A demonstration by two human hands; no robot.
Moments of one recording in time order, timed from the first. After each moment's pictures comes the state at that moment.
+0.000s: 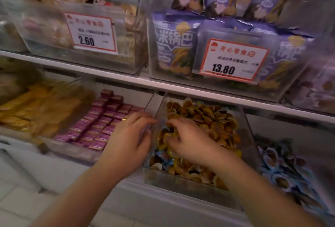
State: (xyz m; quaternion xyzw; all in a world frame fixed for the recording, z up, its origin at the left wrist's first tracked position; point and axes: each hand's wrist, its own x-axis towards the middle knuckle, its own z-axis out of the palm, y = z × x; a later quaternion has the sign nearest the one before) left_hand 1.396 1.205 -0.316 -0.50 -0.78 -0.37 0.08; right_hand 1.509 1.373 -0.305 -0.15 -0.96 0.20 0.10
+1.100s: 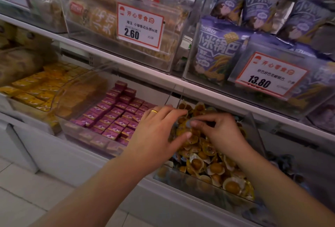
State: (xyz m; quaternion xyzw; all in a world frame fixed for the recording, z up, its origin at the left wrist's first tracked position) left_hand 1.413 1.209 -0.301 -0.52 -0.76 -0.38 0.10; right_hand 1.519 1.390 -0.277 -0.19 -0.90 0.33 0.21
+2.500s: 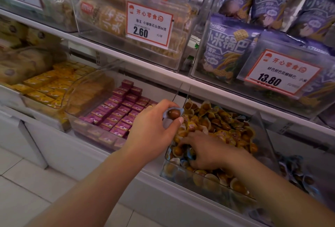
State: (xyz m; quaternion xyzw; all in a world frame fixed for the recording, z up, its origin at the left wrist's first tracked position) left_hand 1.399 1.199 -0.304 -0.42 -0.74 -0.52 0.05; right_hand 1.496 1.390 -0.327 -0.08 -0.98 0.02 -0.15
